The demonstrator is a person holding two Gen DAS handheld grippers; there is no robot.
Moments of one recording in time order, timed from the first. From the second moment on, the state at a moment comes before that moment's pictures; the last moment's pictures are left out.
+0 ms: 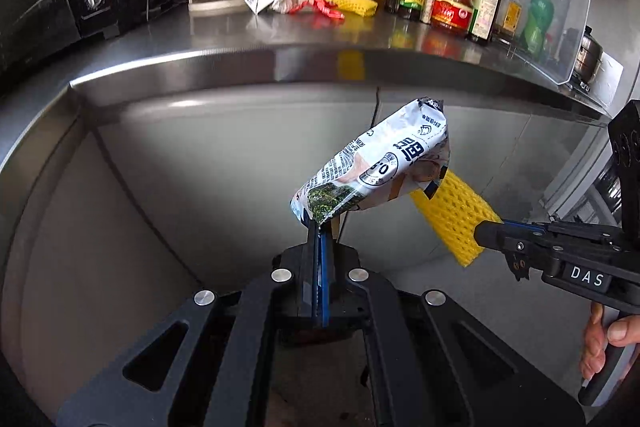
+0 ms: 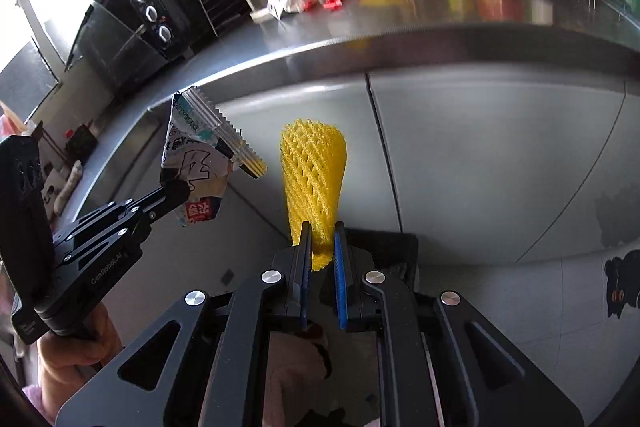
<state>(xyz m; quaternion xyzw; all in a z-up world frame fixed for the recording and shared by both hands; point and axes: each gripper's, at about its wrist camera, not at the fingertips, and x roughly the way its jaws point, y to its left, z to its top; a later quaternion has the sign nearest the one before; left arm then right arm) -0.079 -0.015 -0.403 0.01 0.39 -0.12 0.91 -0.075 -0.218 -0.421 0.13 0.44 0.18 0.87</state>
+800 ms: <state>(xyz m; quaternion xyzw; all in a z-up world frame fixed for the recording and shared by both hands) 0.009 -0.019 -0.642 -0.01 0.60 -0.08 0.80 0.018 -0.195 -0.660 0.16 0.64 0.11 0.75</state>
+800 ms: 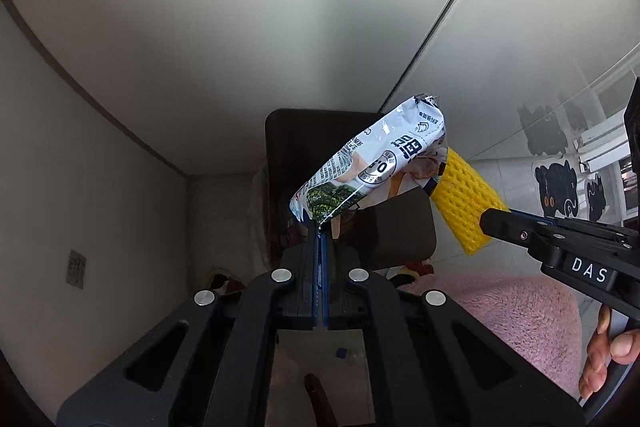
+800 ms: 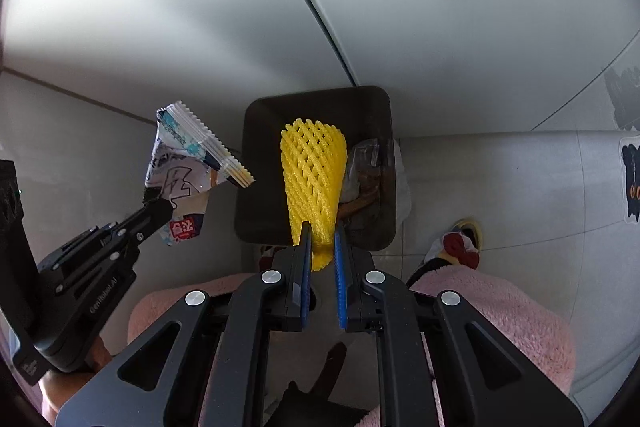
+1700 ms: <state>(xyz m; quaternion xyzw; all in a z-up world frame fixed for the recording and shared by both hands) 0.019 -0.013 -0.631 -0.01 0.60 -0.07 0.79 0.040 -0.202 -0.643 0.18 0.62 0.10 0.76</state>
